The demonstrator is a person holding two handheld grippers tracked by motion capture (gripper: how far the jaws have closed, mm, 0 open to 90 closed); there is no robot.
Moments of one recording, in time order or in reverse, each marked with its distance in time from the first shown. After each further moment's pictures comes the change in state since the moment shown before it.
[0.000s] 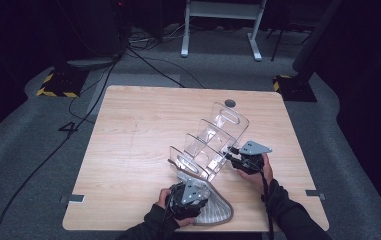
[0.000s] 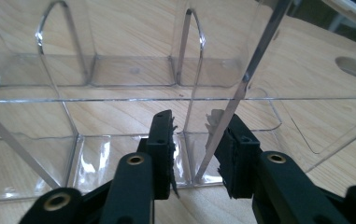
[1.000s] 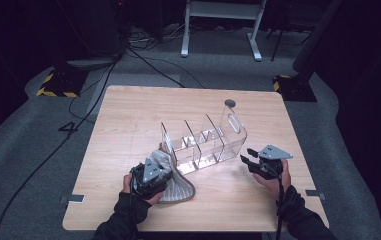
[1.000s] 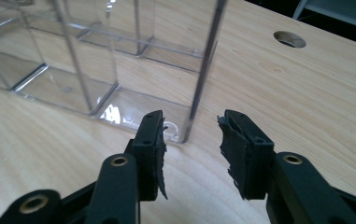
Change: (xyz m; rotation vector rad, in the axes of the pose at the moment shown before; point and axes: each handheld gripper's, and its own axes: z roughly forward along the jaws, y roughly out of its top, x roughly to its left) left arm 0.063 -0.016 -0.060 -0.050 0.219 -0.114; right arm -0.023 -0.018 -0.044 0.013 -0.092 0.072
